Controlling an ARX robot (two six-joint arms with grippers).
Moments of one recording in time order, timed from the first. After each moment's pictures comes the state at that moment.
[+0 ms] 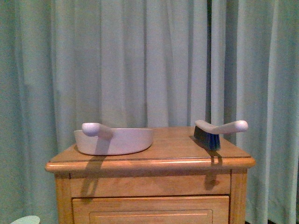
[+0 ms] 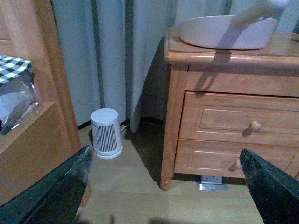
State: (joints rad) left arm 0.00 0.01 0.01 0.00 0.00 0.00; right arm 0.00 0.00 0.02 0.00 0.00 0.00
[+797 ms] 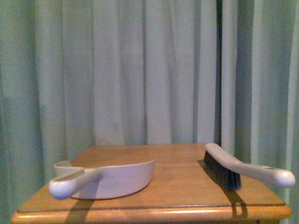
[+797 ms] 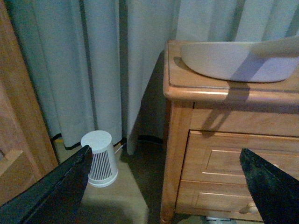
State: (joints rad) left arm 0.00 0.01 0.01 0.00 0.00 0.00; right arm 0.00 0.00 0.02 0.00 0.00 0.00
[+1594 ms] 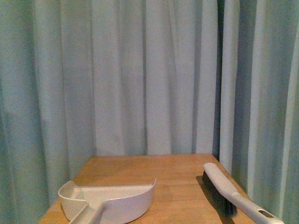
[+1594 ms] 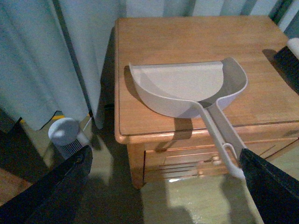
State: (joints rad) left arm -0.15 1.04 0.77 -0.17 0.04 0.00; right arm 0.00 0.00 0.02 0.00 0.00 0.00
